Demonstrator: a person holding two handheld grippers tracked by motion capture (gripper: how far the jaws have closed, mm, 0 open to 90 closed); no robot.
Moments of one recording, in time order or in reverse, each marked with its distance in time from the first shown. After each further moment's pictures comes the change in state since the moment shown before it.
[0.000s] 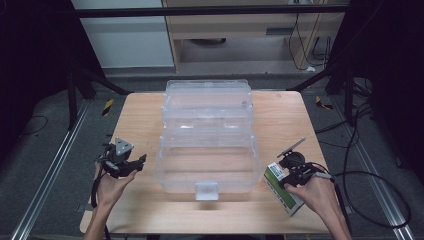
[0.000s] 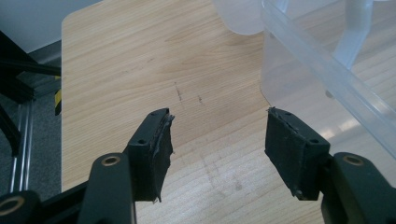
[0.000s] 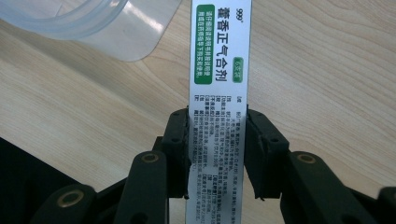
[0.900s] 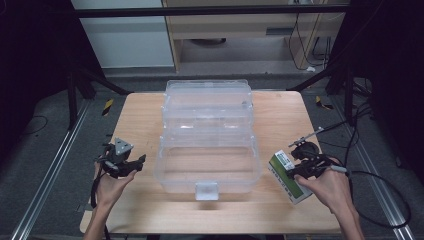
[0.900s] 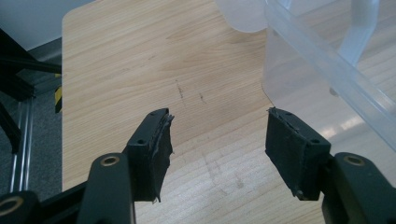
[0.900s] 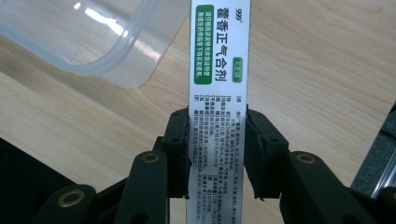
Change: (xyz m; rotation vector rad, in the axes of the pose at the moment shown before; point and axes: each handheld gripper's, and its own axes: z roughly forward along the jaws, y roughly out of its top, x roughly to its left) left arm 0.001 -0.001 0.000 0.006 0.002 -0.004; right arm -0.014 0.001 -0.045 -0.125 -0.010 0.012
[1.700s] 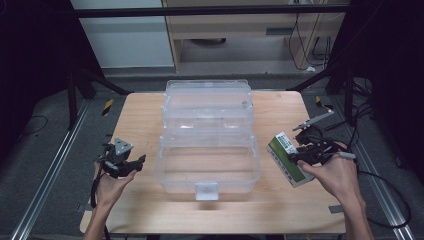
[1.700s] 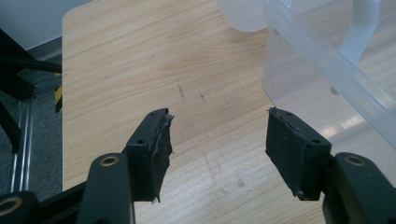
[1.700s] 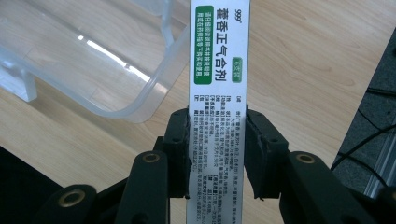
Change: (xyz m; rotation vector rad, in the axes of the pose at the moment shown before) left arm 0.000 0.000 0.000 0.002 0.001 0.000; right arm 0.004 0.024 -0.047 -0.121 -0.032 -0.047
